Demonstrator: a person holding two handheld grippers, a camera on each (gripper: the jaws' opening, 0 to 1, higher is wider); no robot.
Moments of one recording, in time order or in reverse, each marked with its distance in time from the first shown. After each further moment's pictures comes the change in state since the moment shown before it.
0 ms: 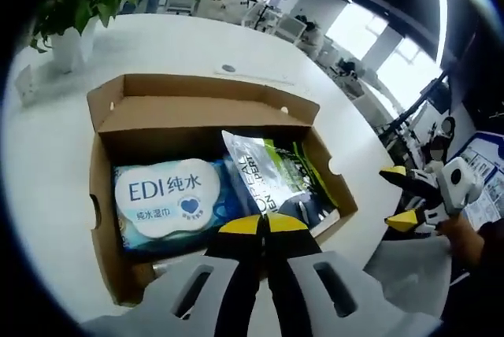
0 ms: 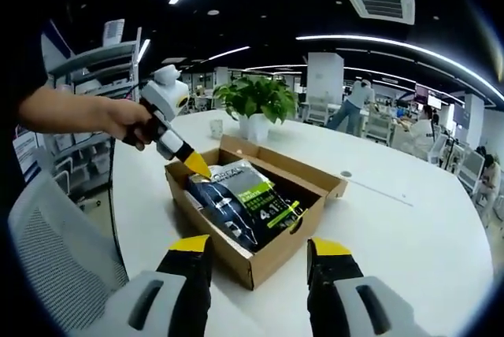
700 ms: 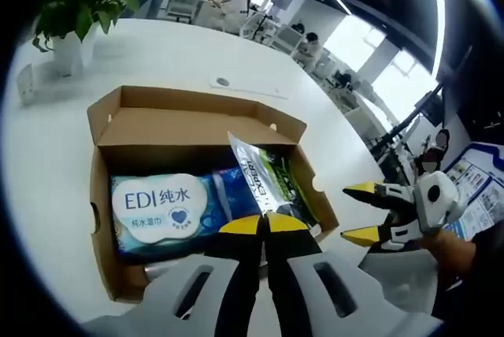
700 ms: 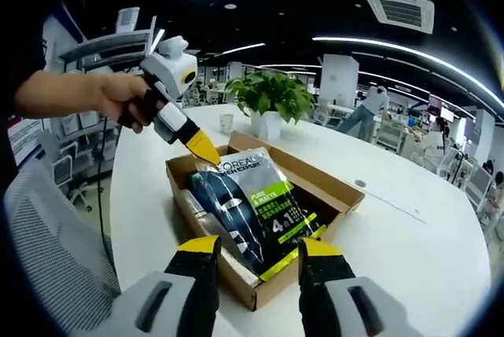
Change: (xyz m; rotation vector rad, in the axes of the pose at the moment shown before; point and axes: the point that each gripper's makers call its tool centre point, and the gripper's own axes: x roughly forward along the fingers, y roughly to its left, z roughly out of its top) left arm -0.010 -0.015 0.017 -0.029 -0.048 -0.033; right arm 0.042 0.012 0.005 -0.068 0.023 0.040
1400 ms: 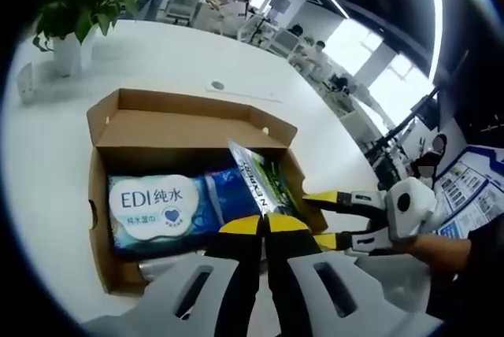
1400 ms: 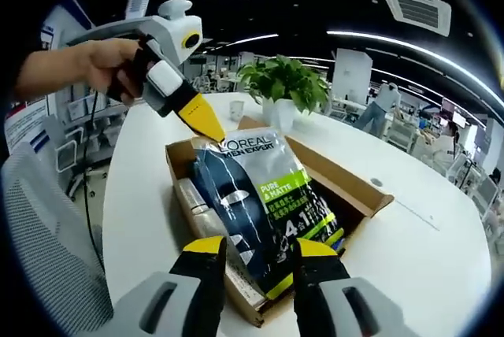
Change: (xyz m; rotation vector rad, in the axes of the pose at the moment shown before) left arm -0.007 -0.011 0.005 -0.015 -0.019 -0.022; right arm 0.038 0.007 -0.012 -0.063 0.056 0.049
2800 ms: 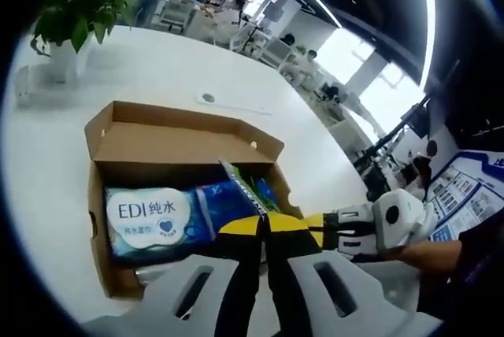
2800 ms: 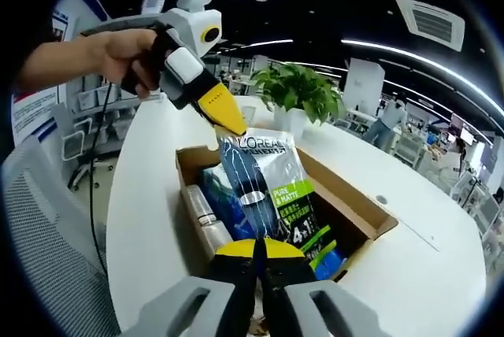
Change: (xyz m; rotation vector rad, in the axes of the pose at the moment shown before) left arm -0.015 -0.012 0.018 -0.006 -0.047 -0.060; right arm -0.006 0.010 0.022 -0.068 -0.038 0.029
